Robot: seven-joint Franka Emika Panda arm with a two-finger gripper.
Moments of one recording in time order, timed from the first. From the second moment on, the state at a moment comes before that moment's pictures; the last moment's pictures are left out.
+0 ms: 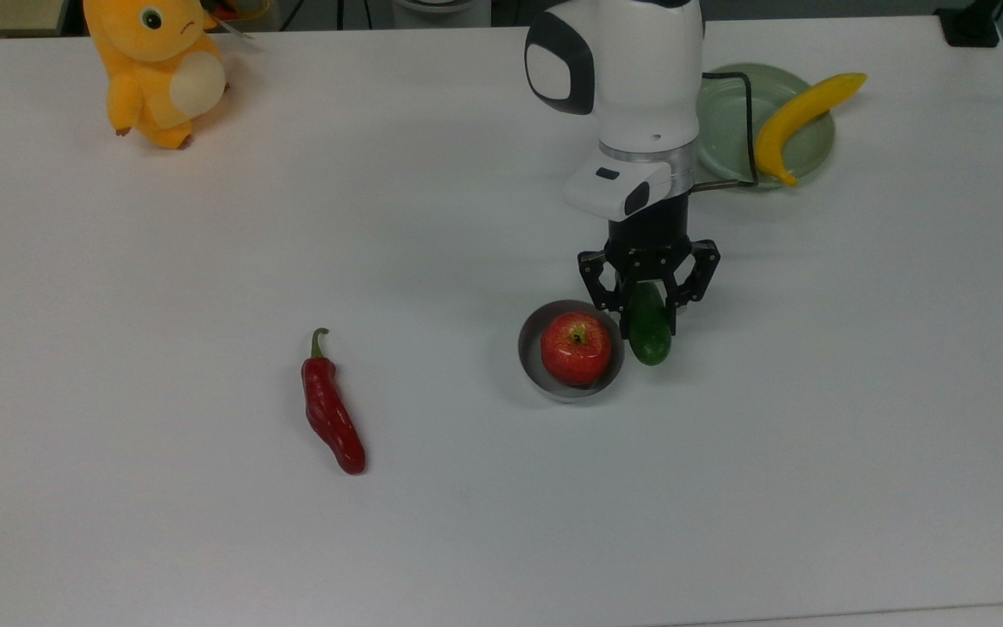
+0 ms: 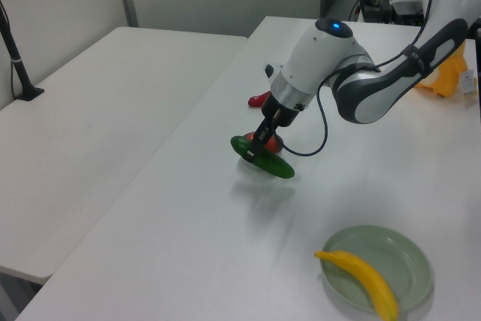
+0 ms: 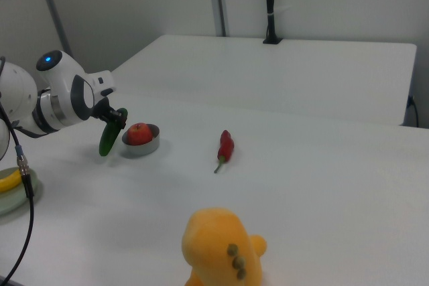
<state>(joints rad) 0.17 0.51 0.25 -1.73 -0.40 2.74 0.59</state>
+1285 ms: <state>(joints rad) 0.17 0.53 0.25 -1.72 -0.45 2.74 0.59</state>
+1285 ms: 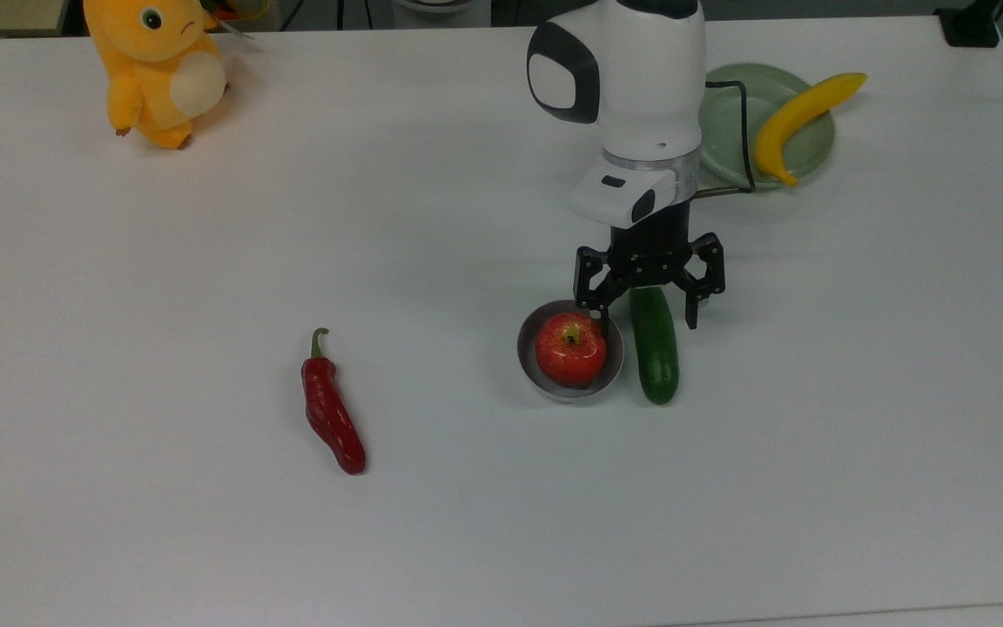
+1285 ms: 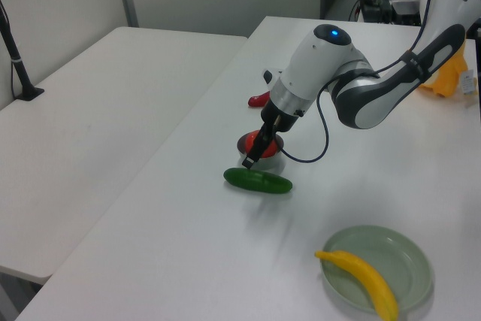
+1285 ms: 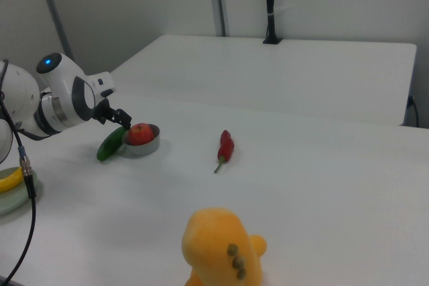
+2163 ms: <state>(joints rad) 0.16 0.15 0.24 -1.71 -0.10 2.13 0.32</state>
